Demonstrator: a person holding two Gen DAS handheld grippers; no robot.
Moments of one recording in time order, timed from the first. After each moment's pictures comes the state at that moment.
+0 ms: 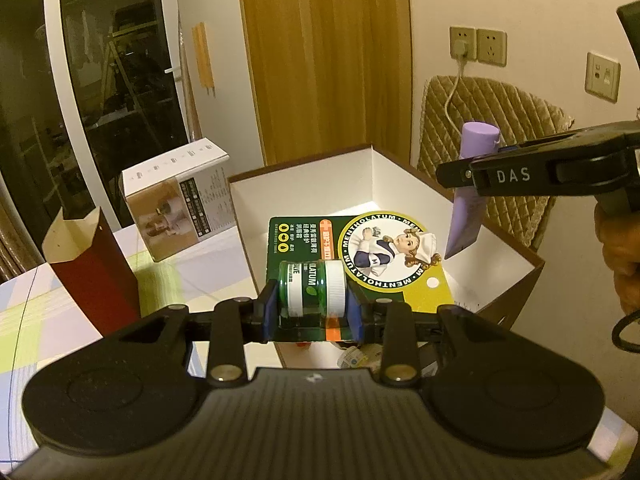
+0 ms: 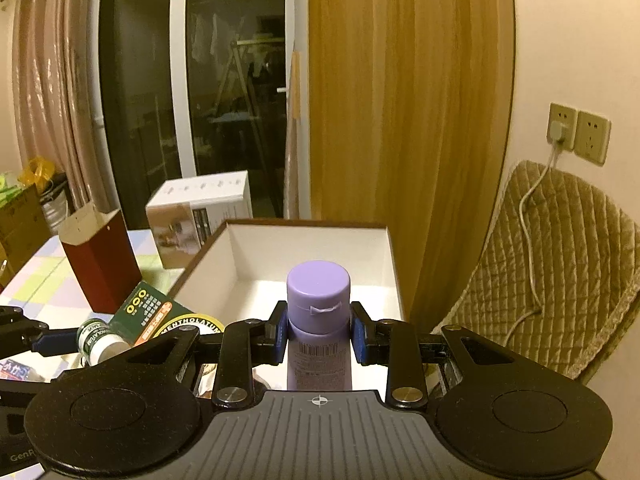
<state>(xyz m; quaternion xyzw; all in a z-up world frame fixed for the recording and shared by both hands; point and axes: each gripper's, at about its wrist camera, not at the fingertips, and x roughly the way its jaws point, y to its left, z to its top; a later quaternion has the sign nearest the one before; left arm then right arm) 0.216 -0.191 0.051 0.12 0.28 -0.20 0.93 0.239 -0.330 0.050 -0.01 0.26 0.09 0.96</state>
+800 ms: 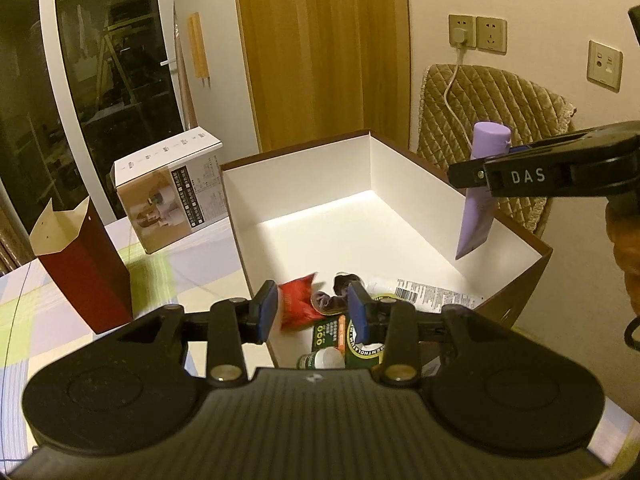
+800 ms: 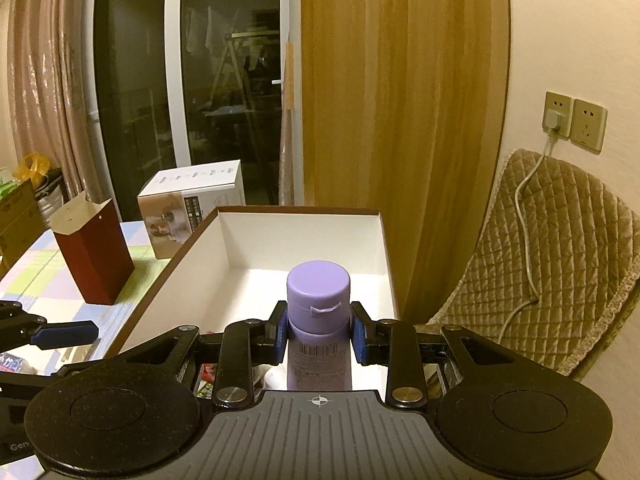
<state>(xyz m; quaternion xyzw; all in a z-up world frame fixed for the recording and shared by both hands) 0.220 -0.193 0.039 0.12 0.29 -0.20 0.93 0.238 -0.336 0.044 -0.01 0.27 0.09 0.96</state>
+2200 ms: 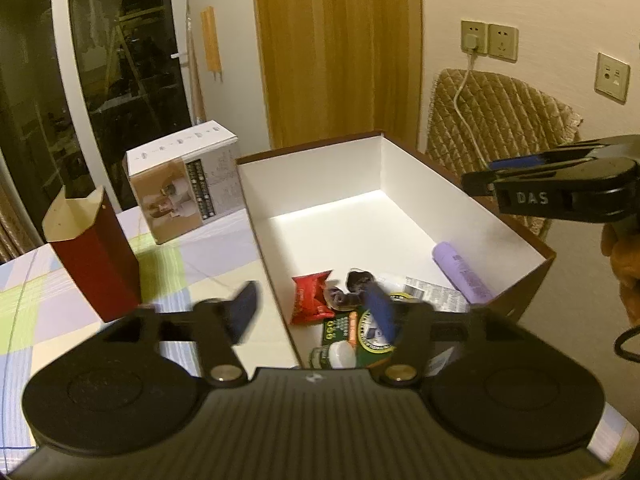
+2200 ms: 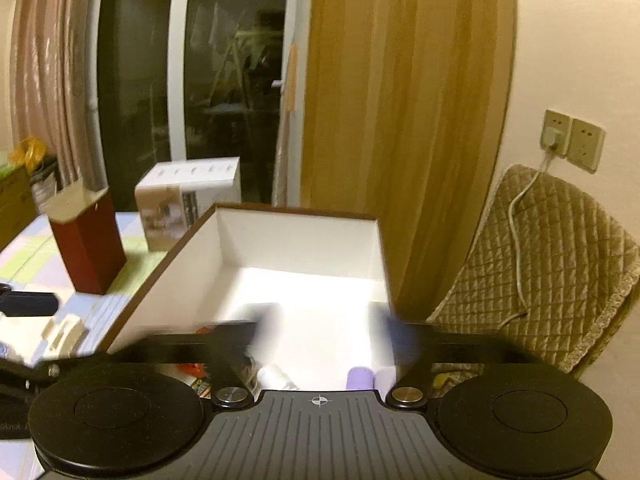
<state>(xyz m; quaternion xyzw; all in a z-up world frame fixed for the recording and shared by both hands) 0.218 -0.180 0.046 0.10 0.29 -0.19 0.93 0.228 -0.329 0.043 -0.04 0.24 0.07 0.97</state>
